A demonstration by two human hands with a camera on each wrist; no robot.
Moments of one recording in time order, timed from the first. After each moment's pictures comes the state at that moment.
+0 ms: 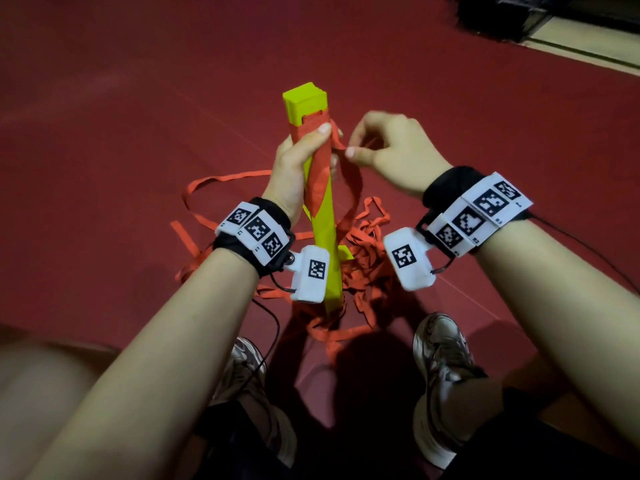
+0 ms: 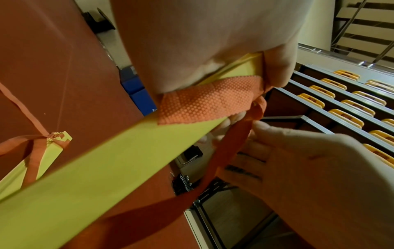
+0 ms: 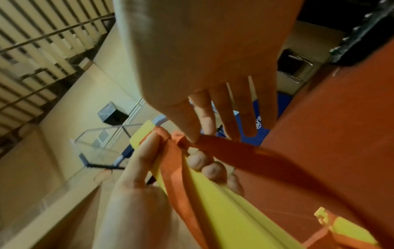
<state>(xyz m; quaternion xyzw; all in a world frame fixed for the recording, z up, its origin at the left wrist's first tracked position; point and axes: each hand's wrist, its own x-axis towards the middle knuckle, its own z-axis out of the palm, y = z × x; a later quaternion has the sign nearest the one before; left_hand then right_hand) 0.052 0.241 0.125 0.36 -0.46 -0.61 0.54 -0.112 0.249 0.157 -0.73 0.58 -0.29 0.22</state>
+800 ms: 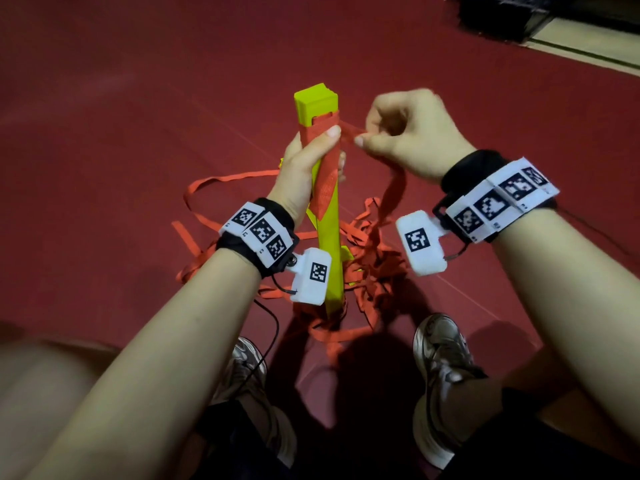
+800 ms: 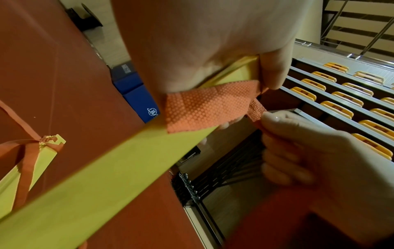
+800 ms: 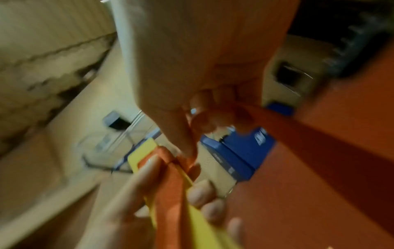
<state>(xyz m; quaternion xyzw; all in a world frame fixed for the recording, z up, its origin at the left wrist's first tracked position) 0.047 0.235 0.116 0.37 -0.47 -0.61 0.52 -0.129 0.251 0.177 -0.74 0.51 -0.37 0.22</state>
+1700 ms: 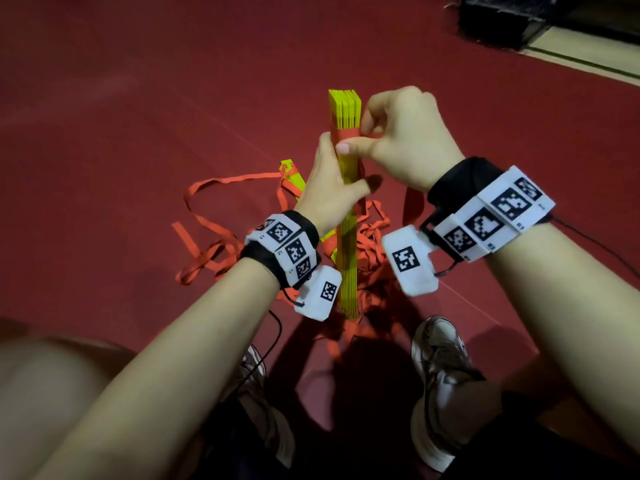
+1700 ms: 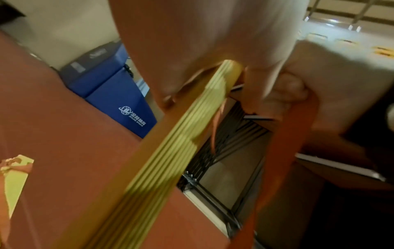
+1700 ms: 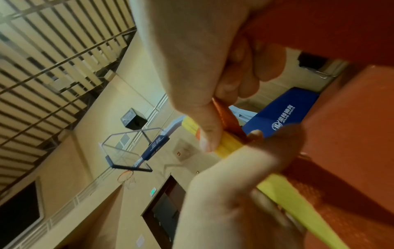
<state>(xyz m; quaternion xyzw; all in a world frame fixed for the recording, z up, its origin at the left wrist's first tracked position) 0.026 0.245 0.098 0.44 -0.63 -0.47 0.44 -0.106 0.263 0.189 -0.73 0.60 -0.32 0.10</state>
